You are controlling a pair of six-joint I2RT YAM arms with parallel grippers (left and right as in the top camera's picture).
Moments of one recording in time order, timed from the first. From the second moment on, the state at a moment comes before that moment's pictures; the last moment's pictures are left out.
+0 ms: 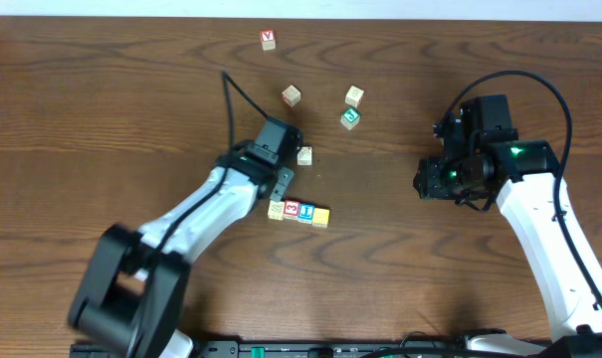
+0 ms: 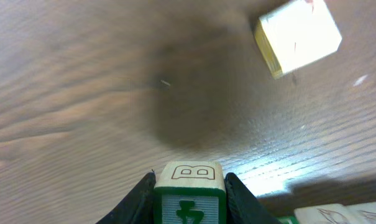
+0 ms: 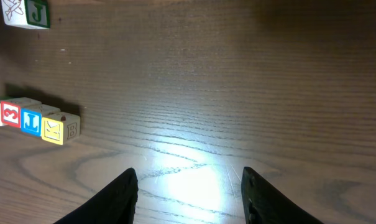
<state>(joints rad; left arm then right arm) -0.48 1.68 1.03 -0.48 -0.19 0.02 0.12 1.43 1.17 -1.02 -0.16 0.15</state>
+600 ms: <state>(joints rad) -0.01 1.17 0.90 -0.58 0.20 -0.09 0.12 1.43 1.17 -1.04 -0.16 0.15</state>
